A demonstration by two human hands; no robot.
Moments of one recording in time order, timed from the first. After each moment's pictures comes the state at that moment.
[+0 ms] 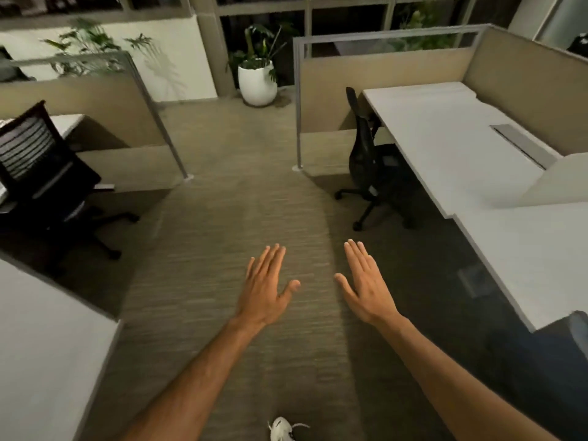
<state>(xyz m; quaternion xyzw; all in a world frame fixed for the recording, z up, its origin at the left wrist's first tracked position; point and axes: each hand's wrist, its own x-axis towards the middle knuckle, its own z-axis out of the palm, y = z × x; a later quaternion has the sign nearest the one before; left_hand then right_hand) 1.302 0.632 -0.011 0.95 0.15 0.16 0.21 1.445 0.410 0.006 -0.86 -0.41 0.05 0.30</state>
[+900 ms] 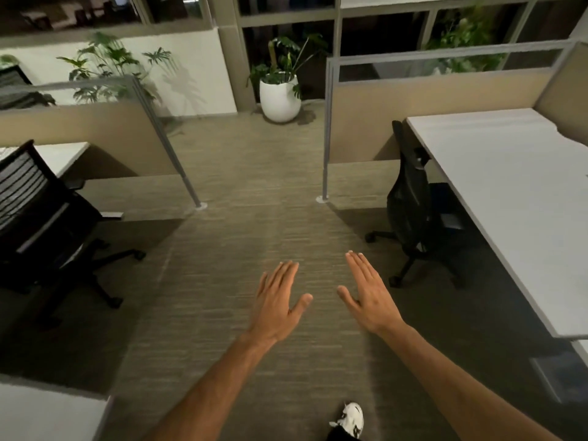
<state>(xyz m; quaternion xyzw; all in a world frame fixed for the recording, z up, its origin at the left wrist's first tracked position) 1.600 0.921 -0.017 0.95 0.17 0.16 0.21 1.759 0.728 -0.012 -0.85 -0.44 0.08 0.29</state>
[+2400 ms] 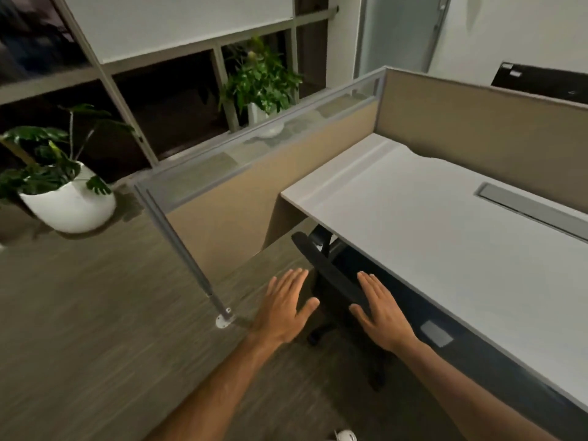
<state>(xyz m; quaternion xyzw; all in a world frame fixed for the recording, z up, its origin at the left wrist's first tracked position) 2.467 1.209 -0.016 0.96 -0.20 -0.03 0.20 2.431 0.946 -0.039 -0.96 -0.06 0.03 0.27</state>
